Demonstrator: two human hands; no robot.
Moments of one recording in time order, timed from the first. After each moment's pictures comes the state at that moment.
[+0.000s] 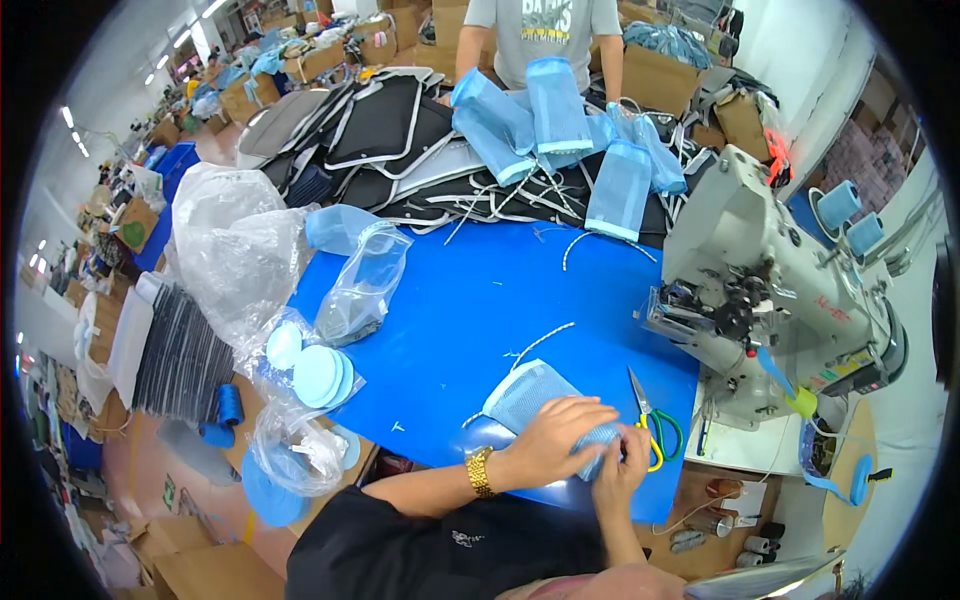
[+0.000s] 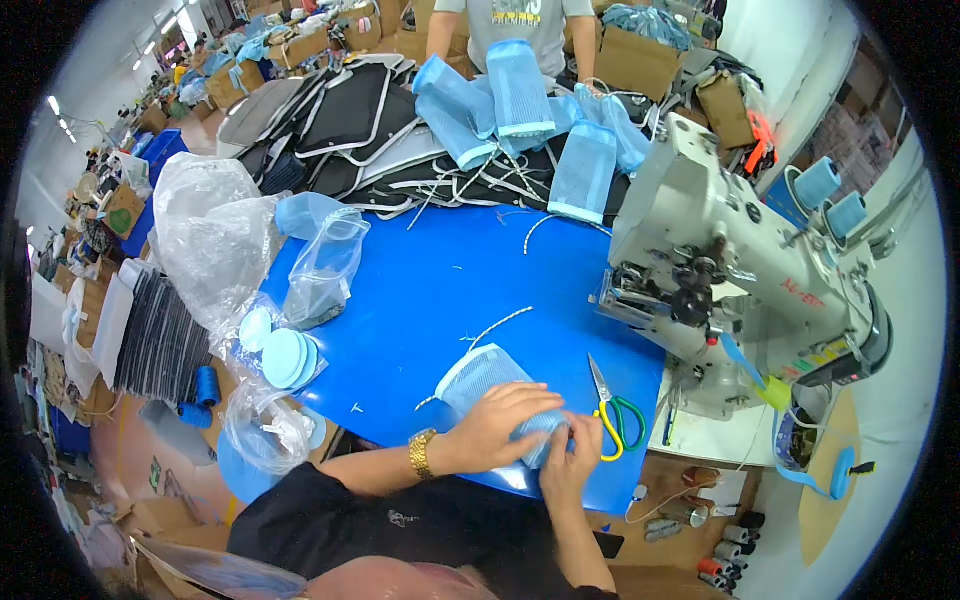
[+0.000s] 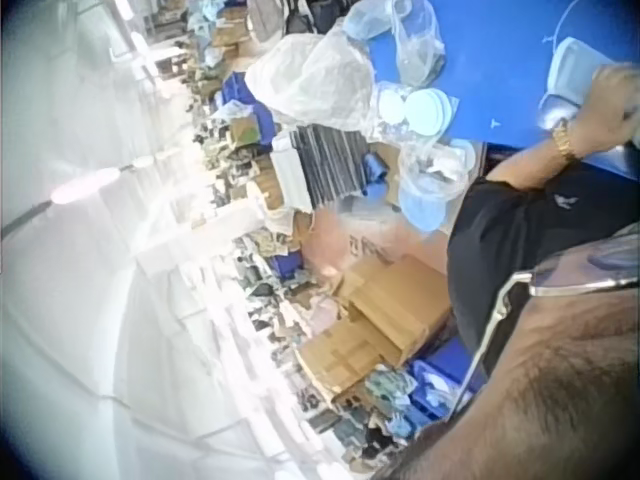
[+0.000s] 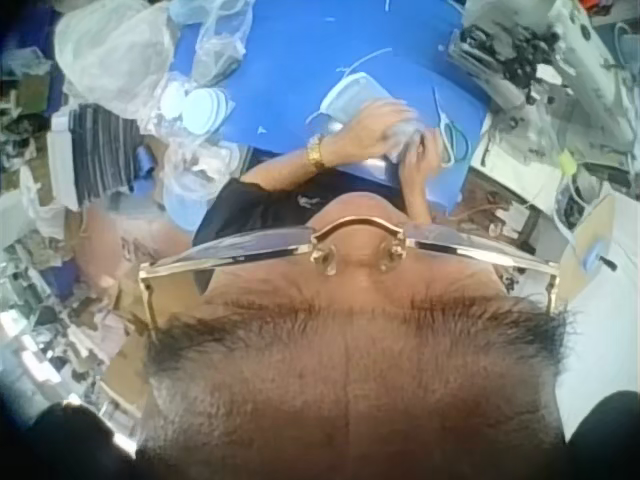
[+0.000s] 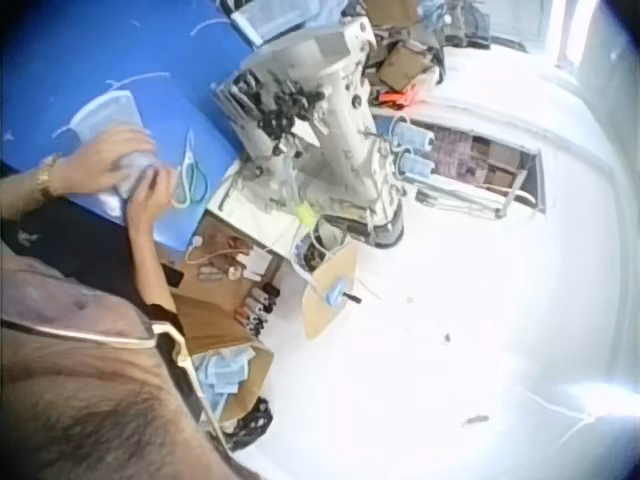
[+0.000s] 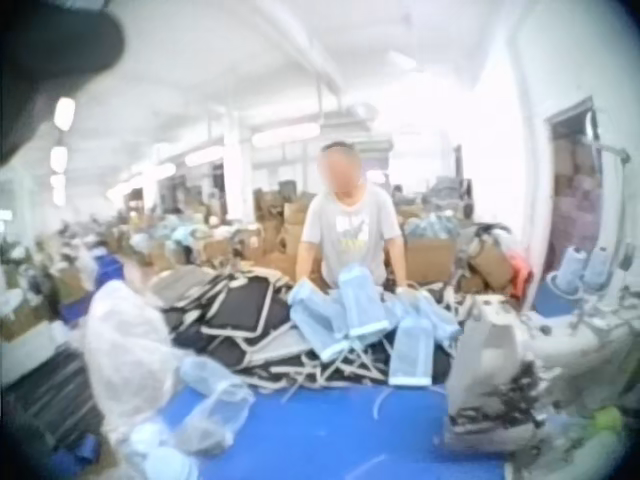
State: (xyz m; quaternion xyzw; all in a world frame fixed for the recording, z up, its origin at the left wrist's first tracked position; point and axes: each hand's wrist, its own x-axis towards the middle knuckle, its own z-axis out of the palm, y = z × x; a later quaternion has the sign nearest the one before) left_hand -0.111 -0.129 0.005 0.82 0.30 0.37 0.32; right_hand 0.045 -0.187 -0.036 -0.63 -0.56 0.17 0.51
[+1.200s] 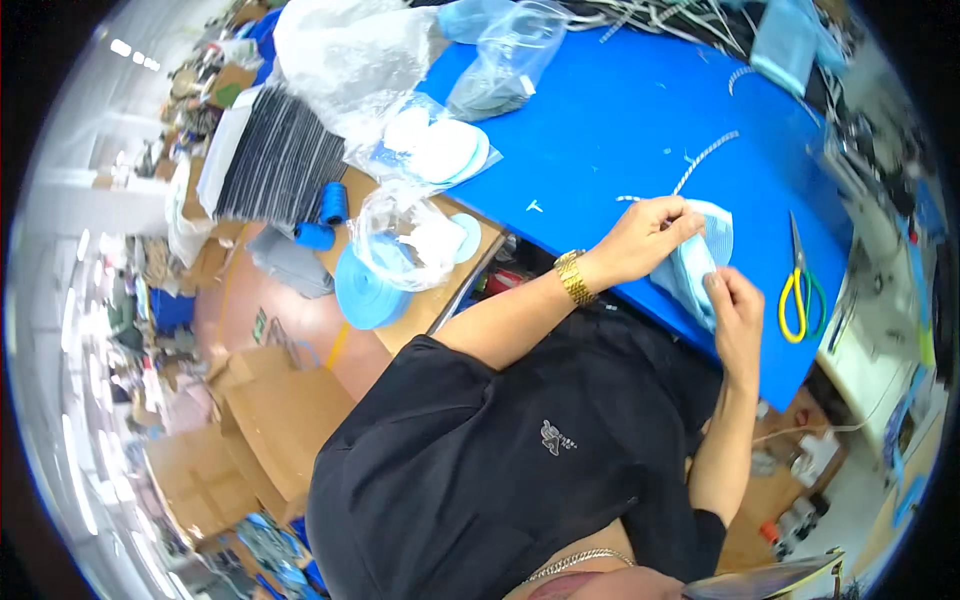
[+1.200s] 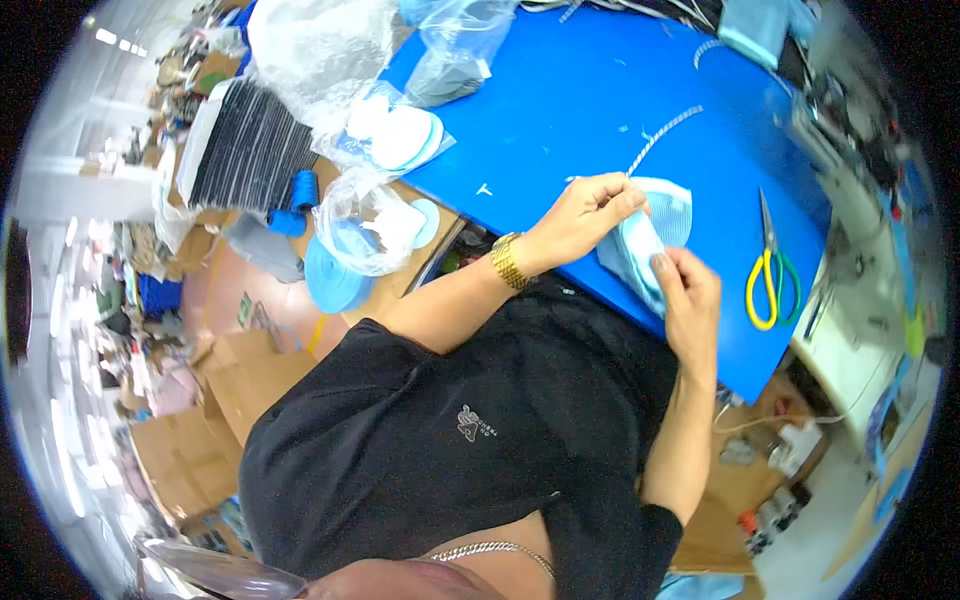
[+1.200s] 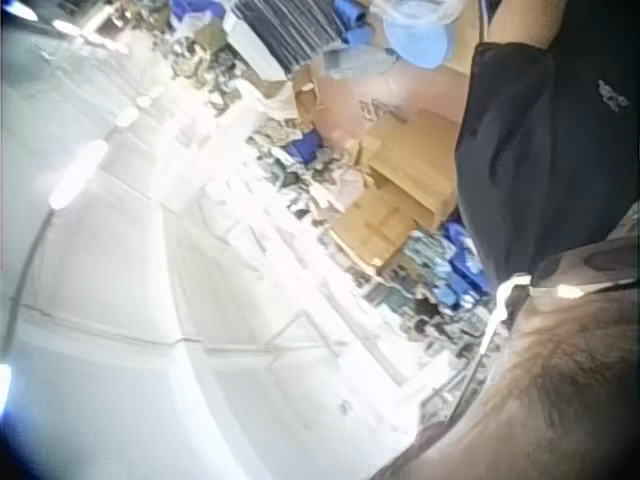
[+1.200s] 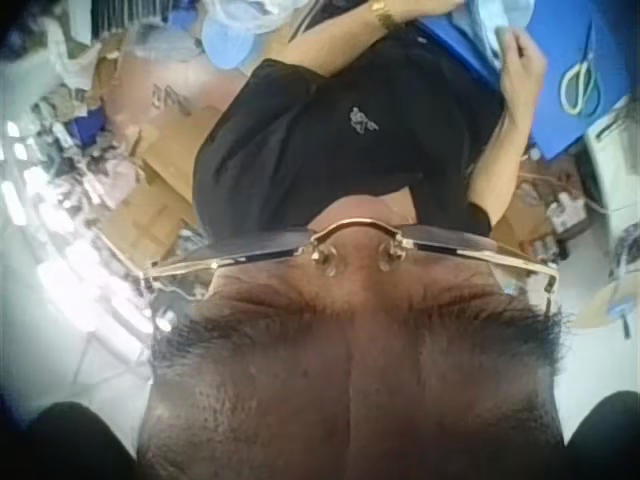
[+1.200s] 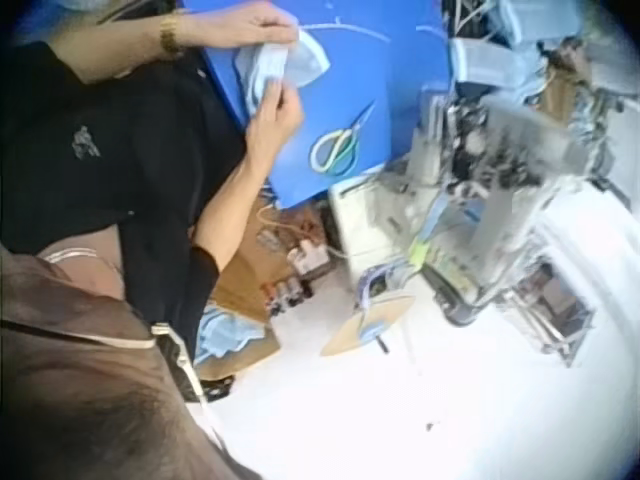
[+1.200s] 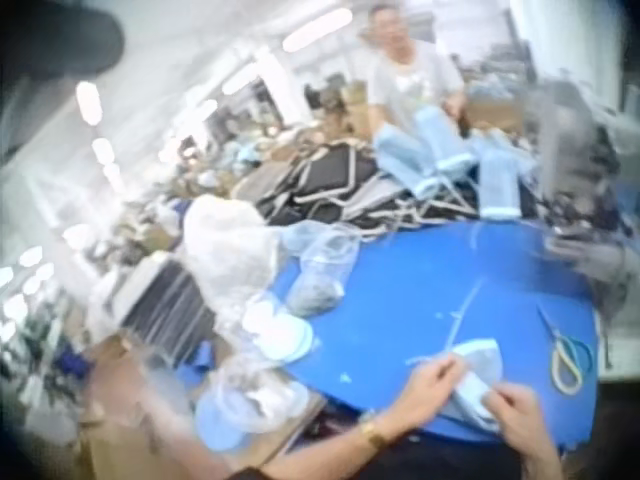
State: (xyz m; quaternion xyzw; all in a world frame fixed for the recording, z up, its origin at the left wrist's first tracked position) left_hand -0.156 -0.151 -0.039 0.61 0.42 0.43 0.52; right_hand 0.042 -0.198 -0.032 -0.54 -0.59 0.48 0.36
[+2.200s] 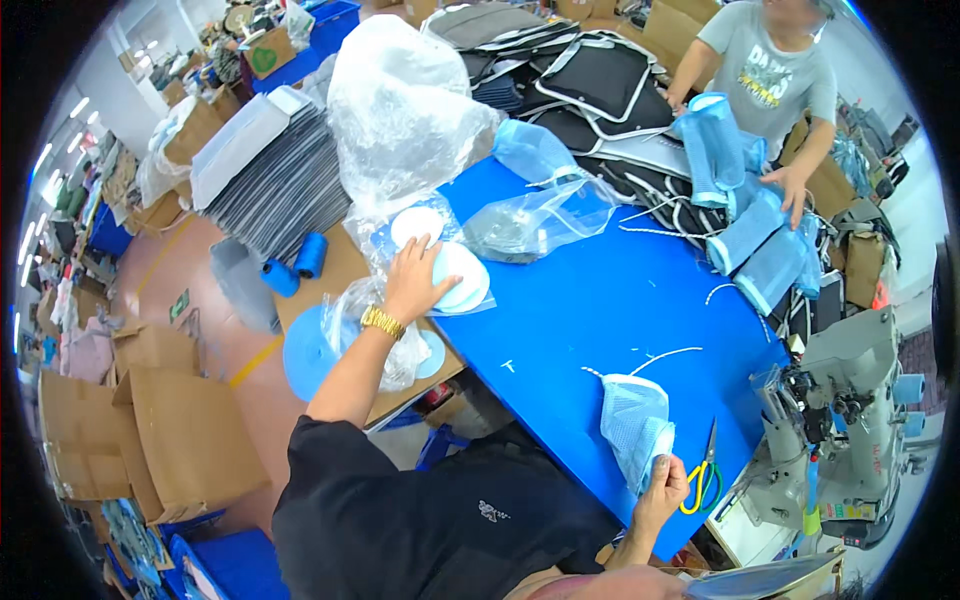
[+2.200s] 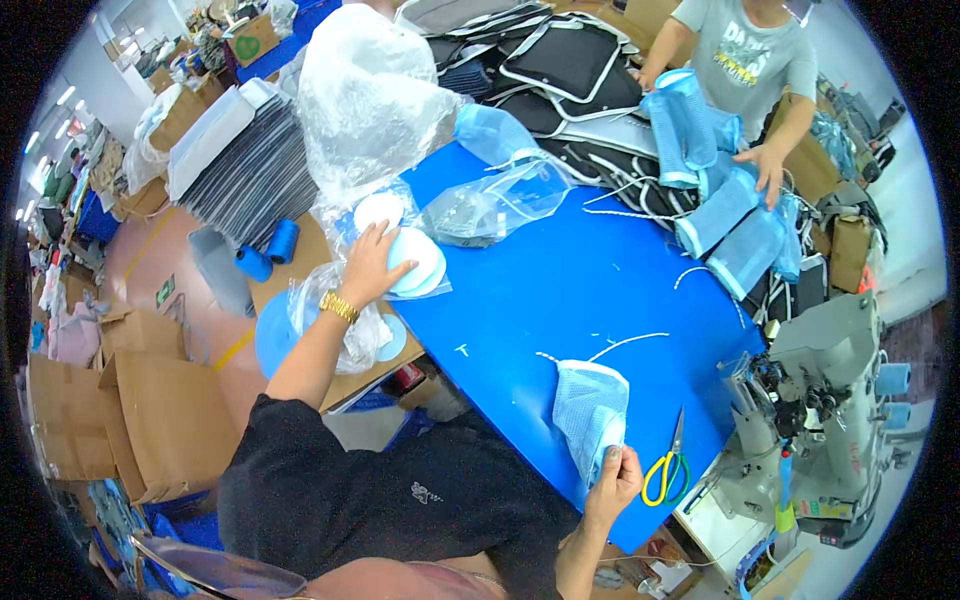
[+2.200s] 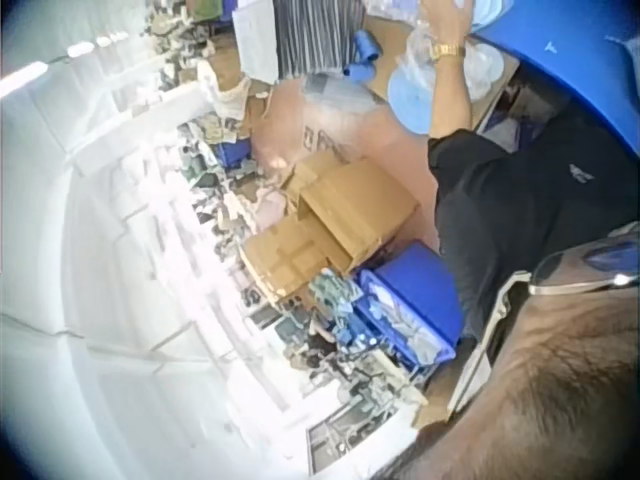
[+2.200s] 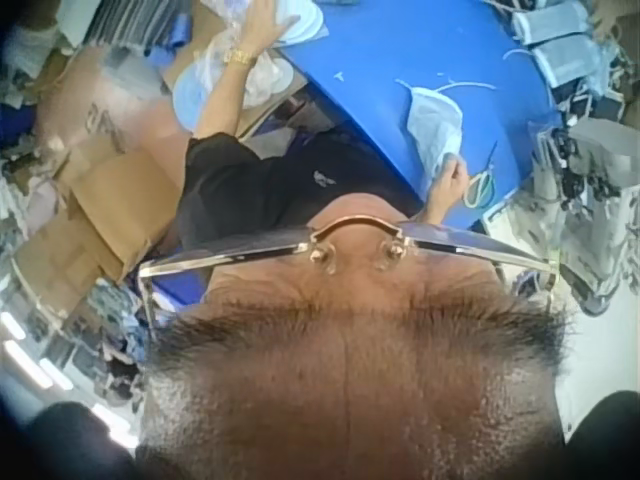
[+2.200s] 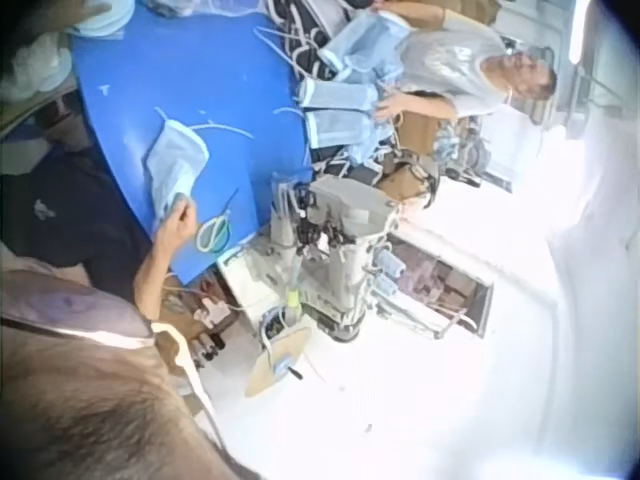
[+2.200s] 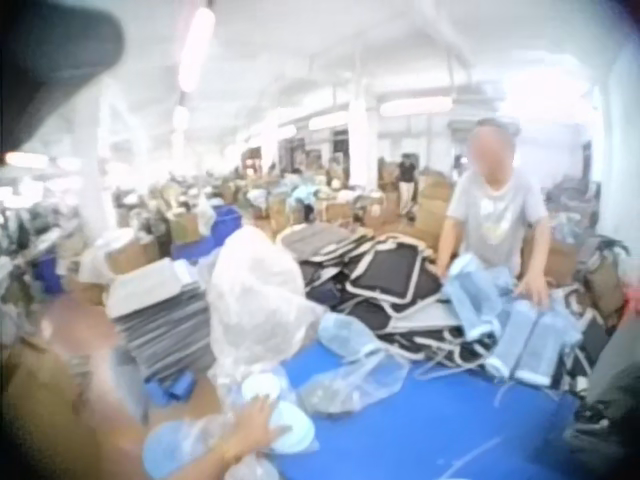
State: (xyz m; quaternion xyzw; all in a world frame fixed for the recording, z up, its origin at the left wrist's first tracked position) left_hand -0.443 -0.146 -0.087 0.57 0.80 0.20 -0.03; right_hand 0.031 -0.186 -0.038 -0.56 -0.57 0.36 0.49
